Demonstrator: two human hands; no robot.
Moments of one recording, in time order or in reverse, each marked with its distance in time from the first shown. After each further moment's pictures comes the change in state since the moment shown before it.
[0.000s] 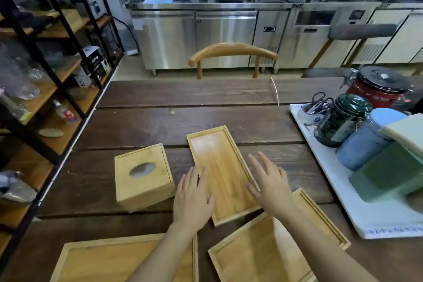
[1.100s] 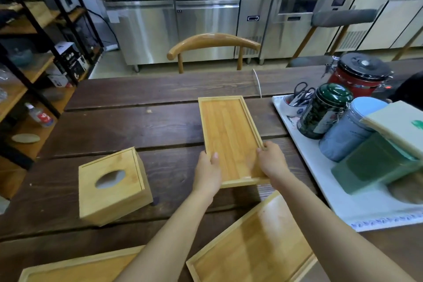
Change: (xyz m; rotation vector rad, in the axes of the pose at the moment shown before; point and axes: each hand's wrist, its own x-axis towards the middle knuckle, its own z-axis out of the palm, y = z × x) left_hand 0.070 0.090 -0.014 -0.960 -0.137 -0.498; right_hand 0.056 0.032 -0.035 0.697 0.012 0.686
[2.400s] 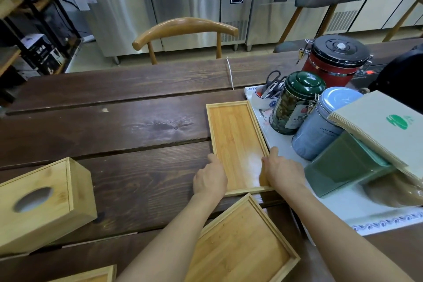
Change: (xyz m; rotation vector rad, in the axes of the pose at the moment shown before) left_hand 0.043 -0.024 0.133 0.898 -0.013 0.226; right_hand 0.082 0.130 -0.069 -0.947 0.140 -0.340
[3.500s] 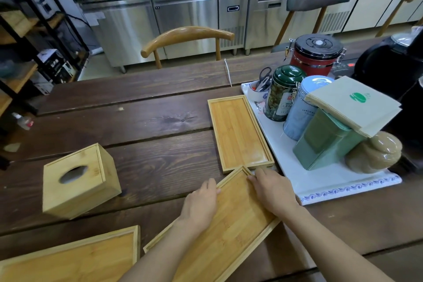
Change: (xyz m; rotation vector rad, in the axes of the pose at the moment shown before) left_hand -0.116 -0.051 -0.020 0.146 -0.076 0.309; right_hand -0.118 -0.027 -0.037 0.193 0.116 -0.267
